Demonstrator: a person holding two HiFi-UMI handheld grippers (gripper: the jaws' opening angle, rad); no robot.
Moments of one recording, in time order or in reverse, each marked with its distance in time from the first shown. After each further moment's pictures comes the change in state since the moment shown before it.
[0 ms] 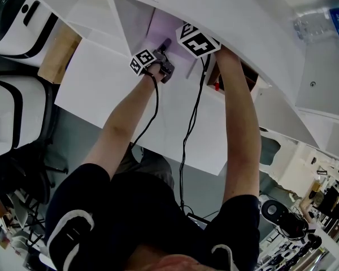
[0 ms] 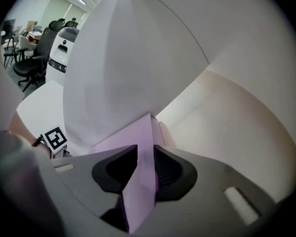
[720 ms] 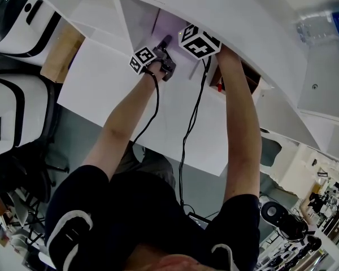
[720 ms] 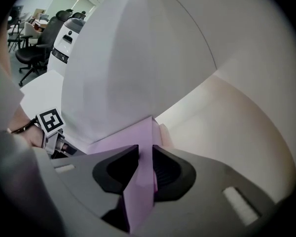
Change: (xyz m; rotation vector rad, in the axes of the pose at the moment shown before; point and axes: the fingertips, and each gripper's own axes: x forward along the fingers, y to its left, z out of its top) left arm -0.007 -0.032 0.020 0.022 -0.039 -0.044; right arm 0.006 0.000 0.001 -0.094 0.006 -0.047
